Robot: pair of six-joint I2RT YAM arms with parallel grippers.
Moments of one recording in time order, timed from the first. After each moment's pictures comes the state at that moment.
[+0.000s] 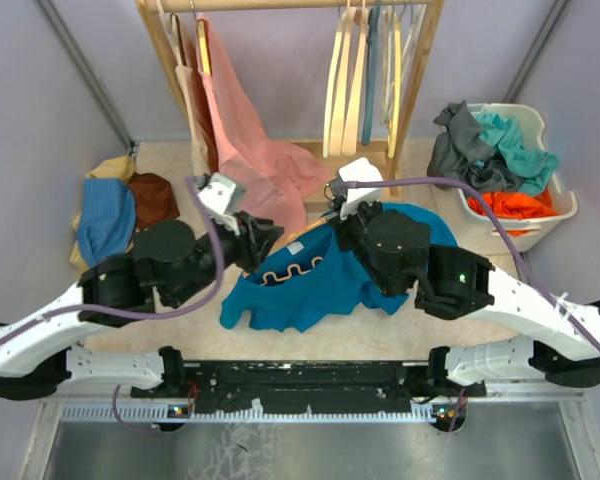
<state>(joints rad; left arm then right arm) -1.29 1.05 1.44 -0.54 -0.57 -0.26 1.32 1.11 1.45 -0.48 0.86 -0.04</state>
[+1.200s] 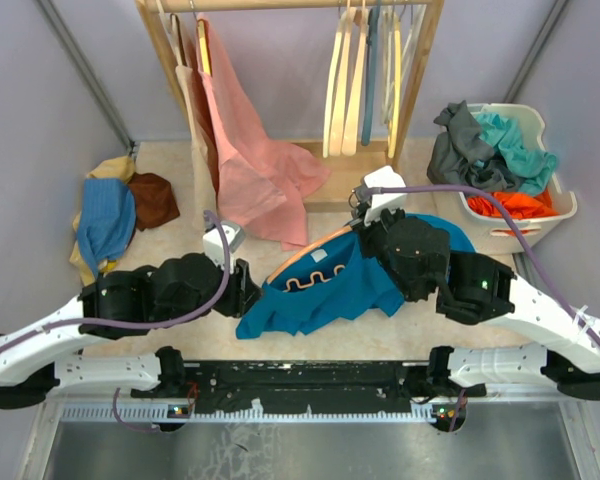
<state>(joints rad) -1.29 0.88 1.23 -0.96 -0.43 -0.63 1.25 0.98 1.35 -0.59 0.84 0.02</state>
